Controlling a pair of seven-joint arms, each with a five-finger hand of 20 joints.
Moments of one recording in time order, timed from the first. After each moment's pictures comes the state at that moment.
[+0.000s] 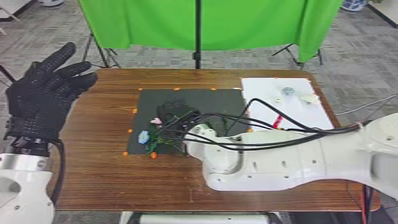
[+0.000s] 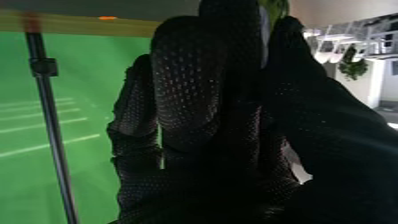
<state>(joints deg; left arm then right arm) 129.0 -43.5 -104.8 -134.4 31.4 14.0 22.7 -18.6 -67.6 -21.2 -96.3 -108.2 22.7 44.9</state>
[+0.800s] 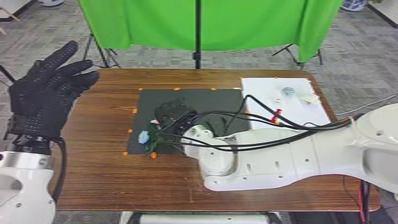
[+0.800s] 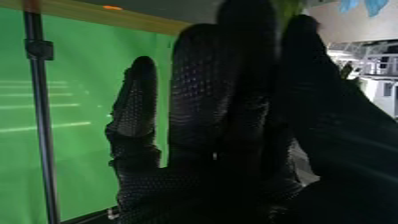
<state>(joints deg) 127.8 -43.3 -104.0 -134.0 31.3 13.7 22.6 -16.1 -70.4 -25.1 -94.6 -110.4 21.4 47.9</state>
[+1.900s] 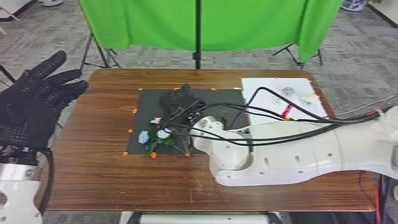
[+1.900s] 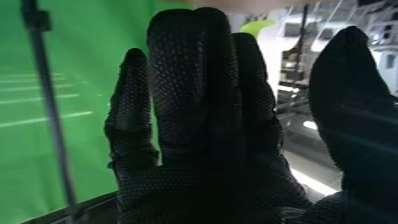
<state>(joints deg) 136.5 -45.2 -110.6 -136.4 31.4 14.1 22.1 -12.3 -63.3 -23.2 -102.0 -109.9 24.9 46.7</state>
